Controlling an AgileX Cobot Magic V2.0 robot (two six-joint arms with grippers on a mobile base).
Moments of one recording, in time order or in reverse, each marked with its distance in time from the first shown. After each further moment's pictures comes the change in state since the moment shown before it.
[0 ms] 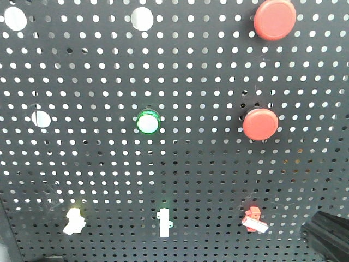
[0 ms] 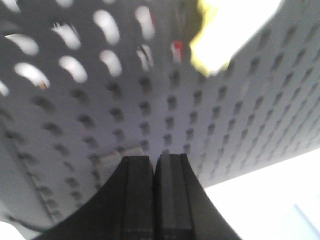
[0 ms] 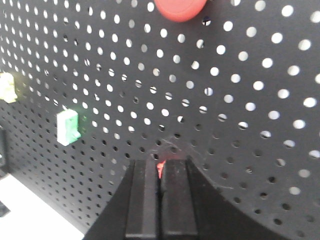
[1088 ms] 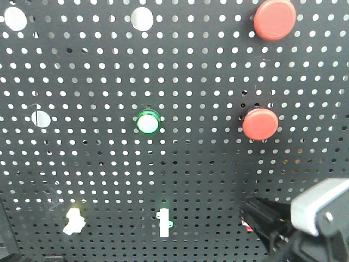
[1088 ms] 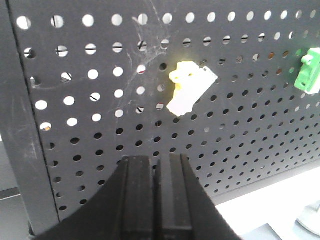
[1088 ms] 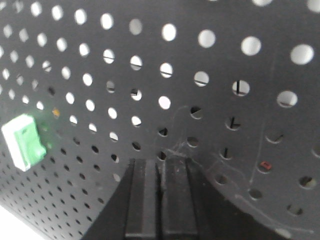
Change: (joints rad) left arm 0.000 -0.238 0.060 0.031 0.040 0.001; right arm 0.000 0.403 -0.014 -0.001 -0.316 0.150
